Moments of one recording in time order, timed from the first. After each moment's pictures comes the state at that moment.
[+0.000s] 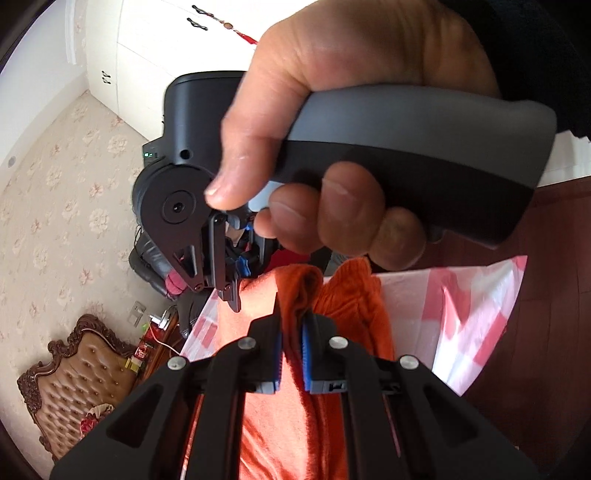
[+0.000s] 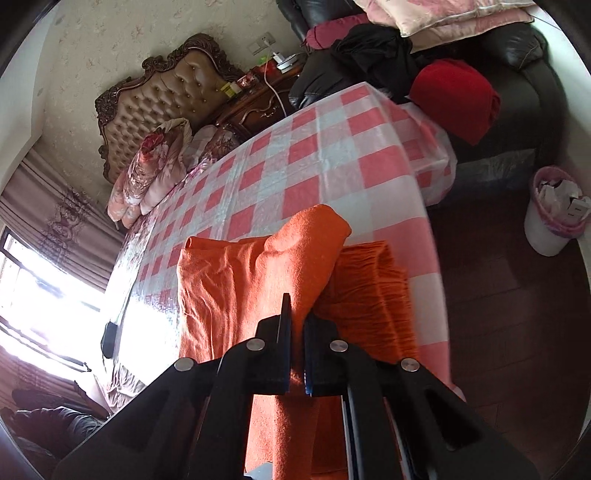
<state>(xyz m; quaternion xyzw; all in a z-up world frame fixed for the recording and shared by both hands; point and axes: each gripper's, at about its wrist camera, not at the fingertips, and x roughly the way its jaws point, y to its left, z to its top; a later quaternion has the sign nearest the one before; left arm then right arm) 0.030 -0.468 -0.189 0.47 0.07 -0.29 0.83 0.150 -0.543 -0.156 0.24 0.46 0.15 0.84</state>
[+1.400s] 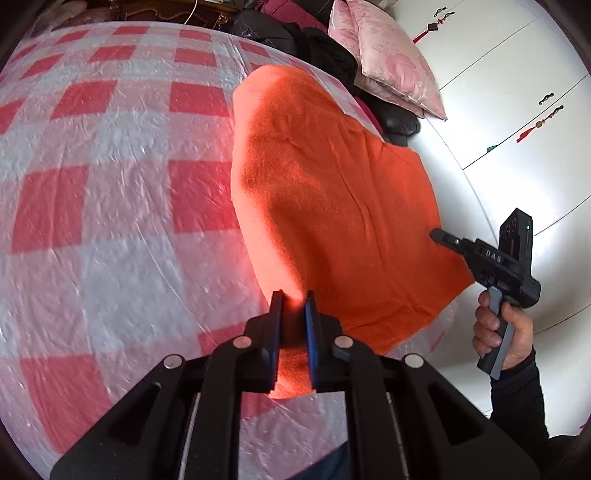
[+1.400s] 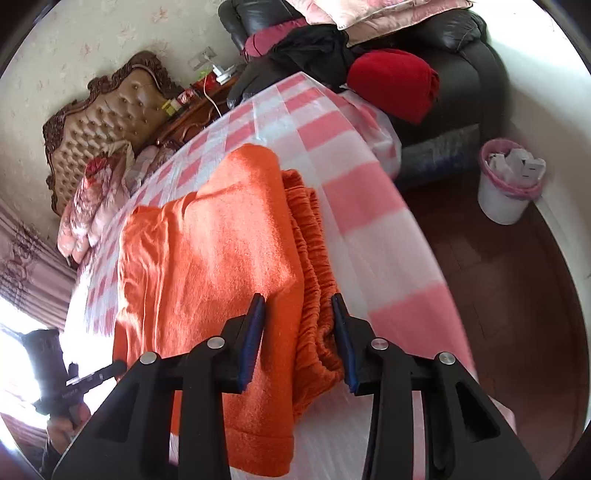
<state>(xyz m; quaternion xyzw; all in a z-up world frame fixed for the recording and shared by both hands) 0.215 -0.154 -0.217 -0.14 0.52 -0.28 0.80 0.135 -0.514 -0.207 0.26 0.45 0.02 0.86</state>
